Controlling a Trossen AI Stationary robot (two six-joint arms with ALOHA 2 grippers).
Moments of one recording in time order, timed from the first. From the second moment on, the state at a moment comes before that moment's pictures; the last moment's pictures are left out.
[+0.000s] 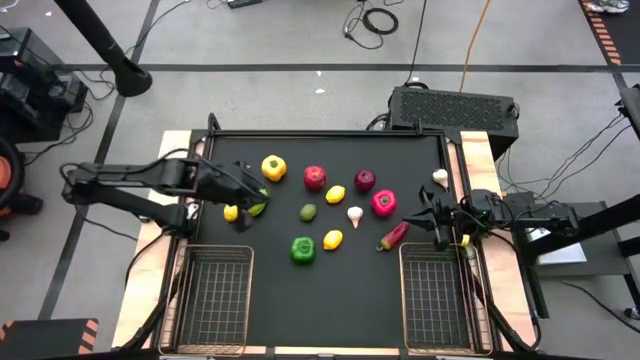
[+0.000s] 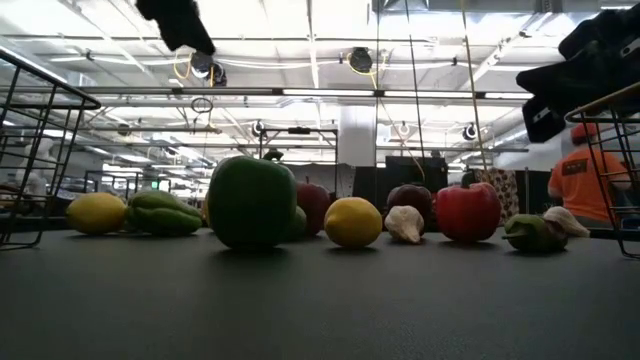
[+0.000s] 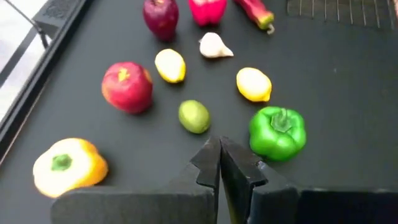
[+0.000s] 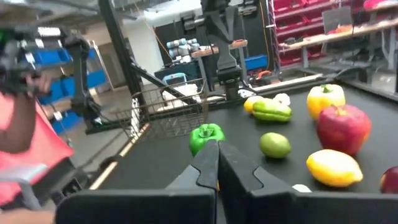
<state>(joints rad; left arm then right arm) -0.02 1.07 1.07 -0.78 -0.11 -0.14 0.00 0.00 0.01 0.03 -0.10 0.30</state>
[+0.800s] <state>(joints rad) -0.05 1.34 1.07 -0.58 -0.12 -0.03 0.00 0.48 0.71 -0.14 0.10 0.26</state>
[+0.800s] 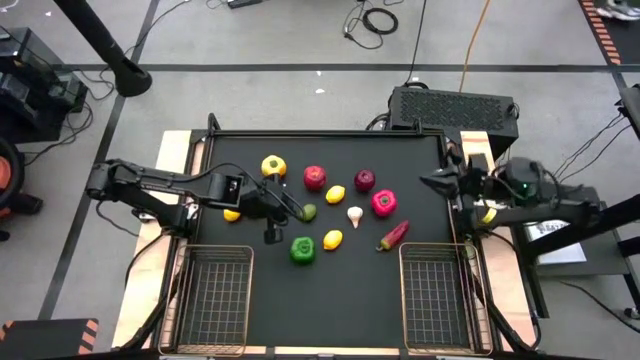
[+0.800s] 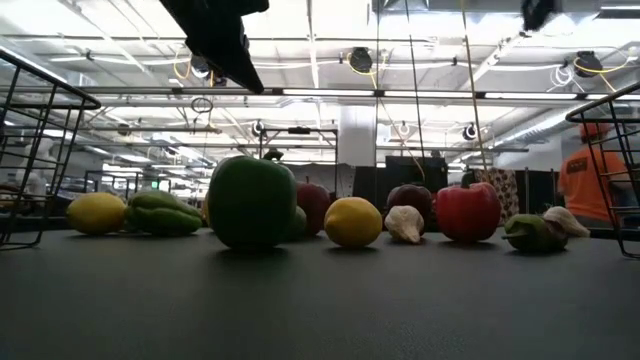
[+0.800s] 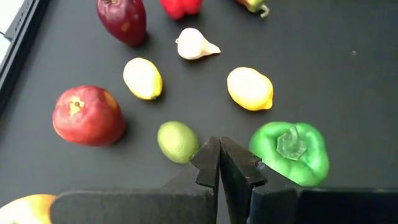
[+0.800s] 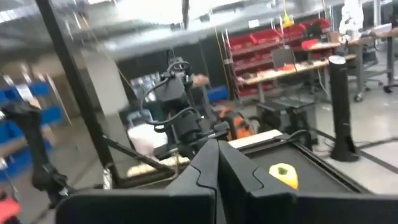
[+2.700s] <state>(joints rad) -0.17 1.40 1.07 -0.49 -0.04 -0.12 0.19 1.64 0.94 0.23 0.10 0.14</state>
